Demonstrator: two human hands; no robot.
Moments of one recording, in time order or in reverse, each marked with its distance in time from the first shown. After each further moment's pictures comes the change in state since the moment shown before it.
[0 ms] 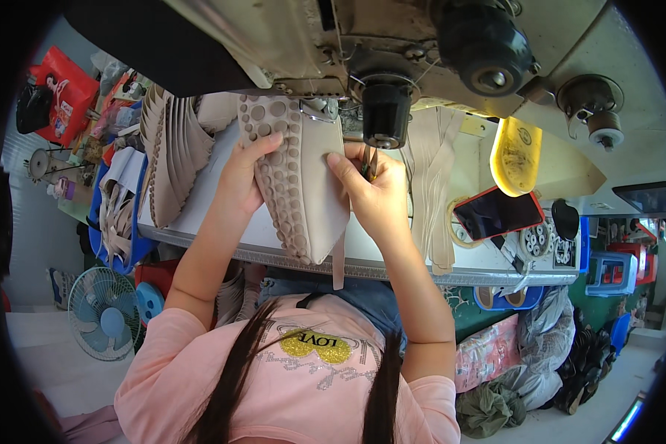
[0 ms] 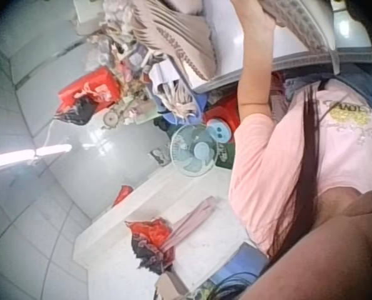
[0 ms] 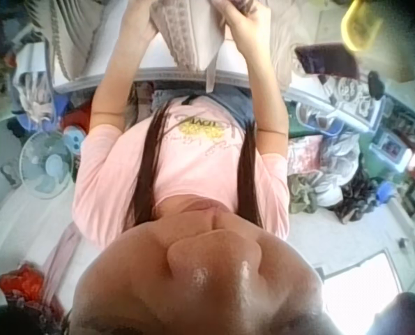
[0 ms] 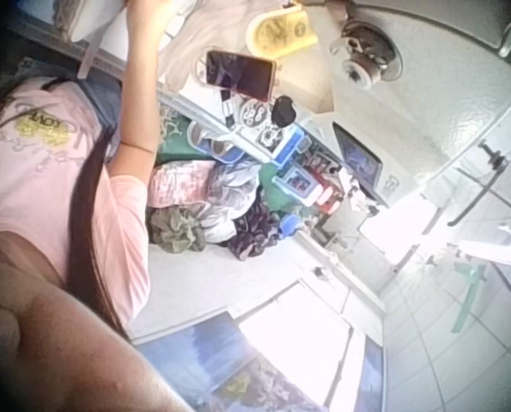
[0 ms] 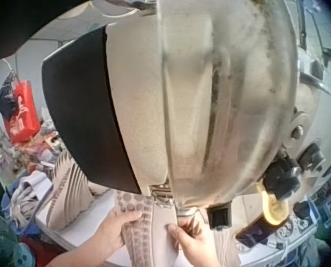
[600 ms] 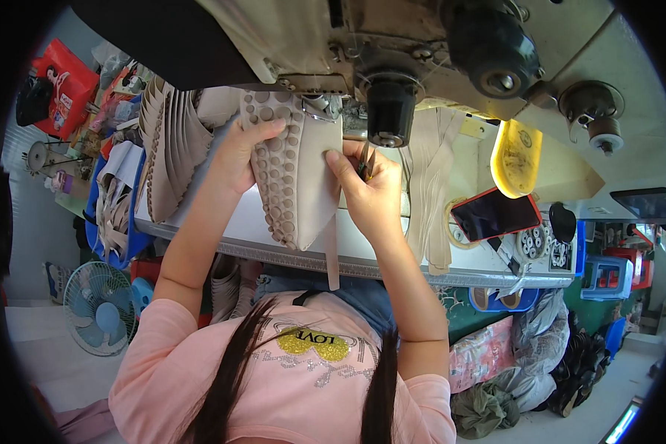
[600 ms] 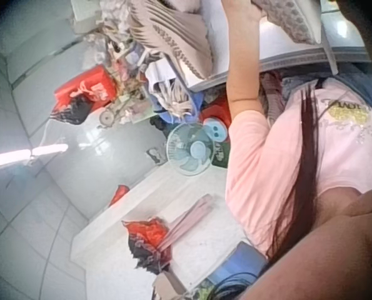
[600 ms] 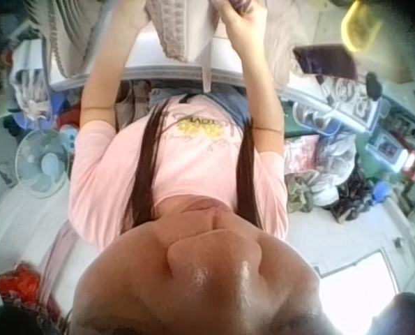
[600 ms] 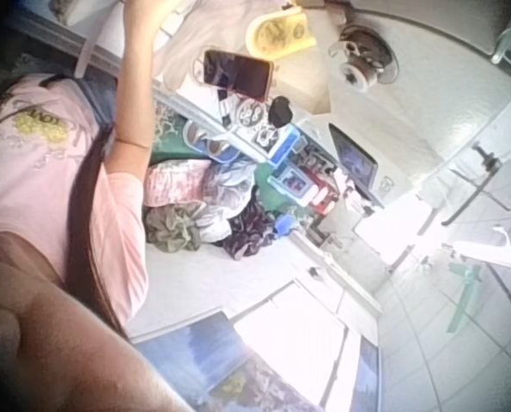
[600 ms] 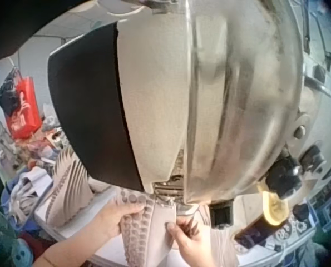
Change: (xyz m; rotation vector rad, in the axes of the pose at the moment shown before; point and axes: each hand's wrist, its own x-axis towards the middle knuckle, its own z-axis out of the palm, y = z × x) left_hand 0.014 0.016 -0.005 0.159 -0.110 -0.007; right_hand 0.000 0.006 0.006 0.078 0.016 -0.023
